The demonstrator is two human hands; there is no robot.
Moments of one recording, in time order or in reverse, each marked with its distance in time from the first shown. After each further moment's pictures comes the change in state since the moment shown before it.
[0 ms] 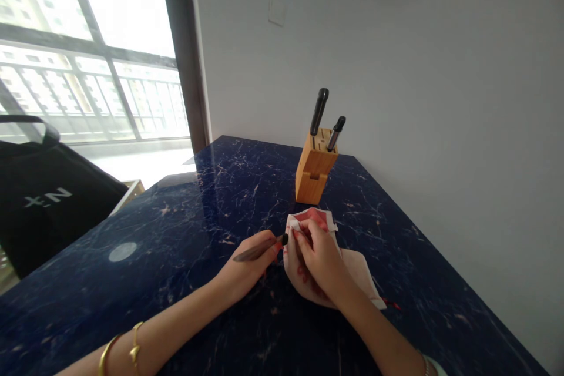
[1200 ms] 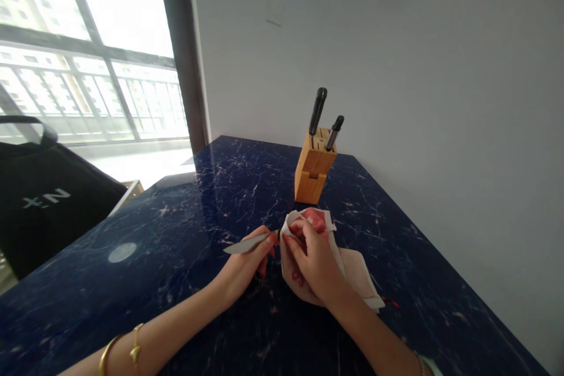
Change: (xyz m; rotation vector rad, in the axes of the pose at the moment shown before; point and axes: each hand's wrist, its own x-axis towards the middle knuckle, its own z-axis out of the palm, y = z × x) left_hand -0.001 -0.003 0.002 -0.161 0.070 -0.019; right_hand -0.006 -0.008 0.006 0.094 -0.020 -0.005
